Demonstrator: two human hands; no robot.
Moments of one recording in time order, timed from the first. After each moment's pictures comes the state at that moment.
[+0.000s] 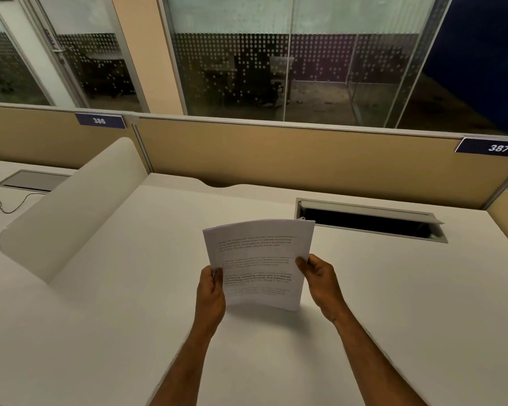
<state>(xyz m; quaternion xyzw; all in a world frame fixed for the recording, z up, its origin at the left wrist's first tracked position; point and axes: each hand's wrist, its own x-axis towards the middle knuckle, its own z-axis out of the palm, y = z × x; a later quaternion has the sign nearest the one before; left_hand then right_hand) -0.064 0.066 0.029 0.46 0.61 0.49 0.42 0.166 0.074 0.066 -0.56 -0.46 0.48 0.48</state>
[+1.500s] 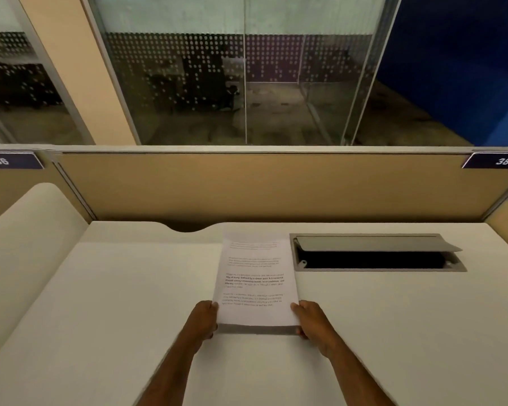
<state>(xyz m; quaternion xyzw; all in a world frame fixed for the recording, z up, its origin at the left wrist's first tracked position) -0.101 0.311 -0.032 0.50 0.66 0.17 0.53 0.148 0.246 -0.020 -0.74 -0.34 0.51 0.28</state>
